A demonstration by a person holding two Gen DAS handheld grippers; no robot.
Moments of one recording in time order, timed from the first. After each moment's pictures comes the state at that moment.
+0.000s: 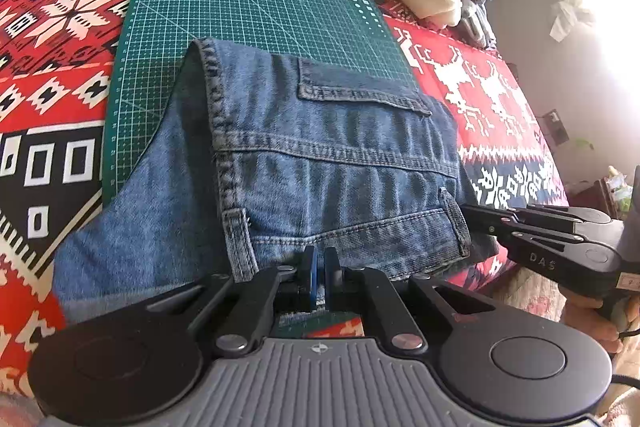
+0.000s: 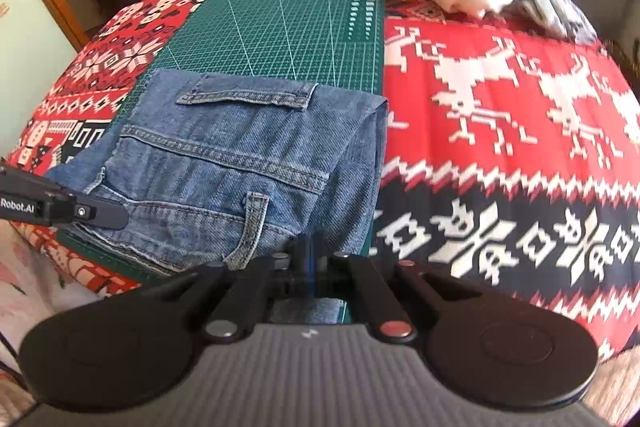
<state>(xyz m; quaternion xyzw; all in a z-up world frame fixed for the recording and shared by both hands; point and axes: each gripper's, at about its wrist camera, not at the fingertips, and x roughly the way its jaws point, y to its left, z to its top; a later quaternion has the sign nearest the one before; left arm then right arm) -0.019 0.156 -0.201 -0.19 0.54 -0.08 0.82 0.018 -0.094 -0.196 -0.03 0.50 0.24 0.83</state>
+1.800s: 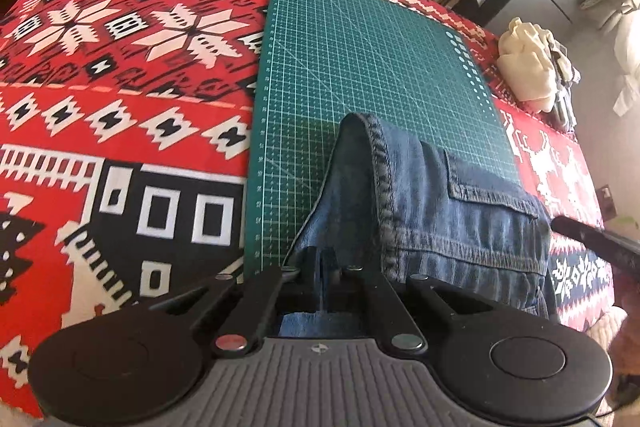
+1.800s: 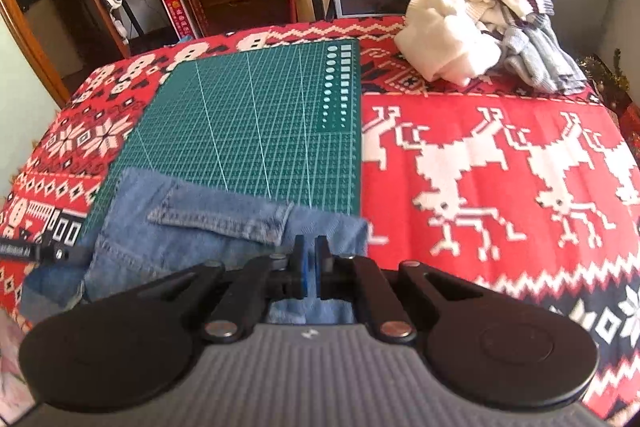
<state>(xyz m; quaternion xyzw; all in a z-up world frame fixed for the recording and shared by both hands) 0.002 0.233 -0.209 -0.22 0.51 0.04 0.83 0.095 -0.067 -0.185 -0.01 0.46 0.21 0.87</state>
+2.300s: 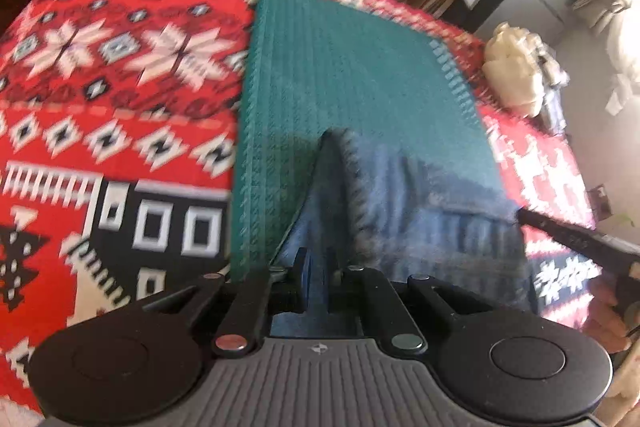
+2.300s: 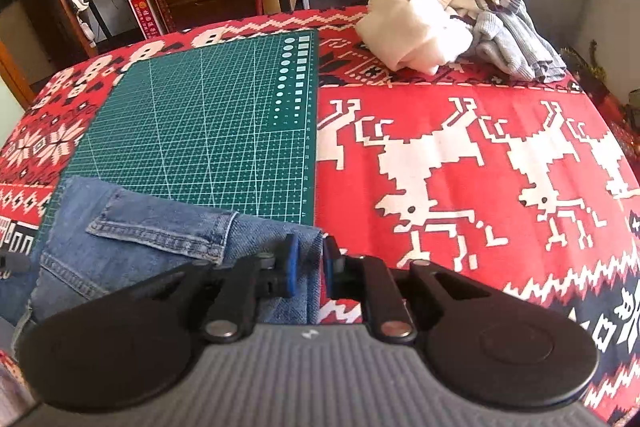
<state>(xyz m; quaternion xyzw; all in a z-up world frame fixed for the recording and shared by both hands) 0.010 0.227 -0.182 -0.22 0.49 0.01 0.85 0.105 -0.080 -0.193 -0.01 0.45 0.17 0.88</state>
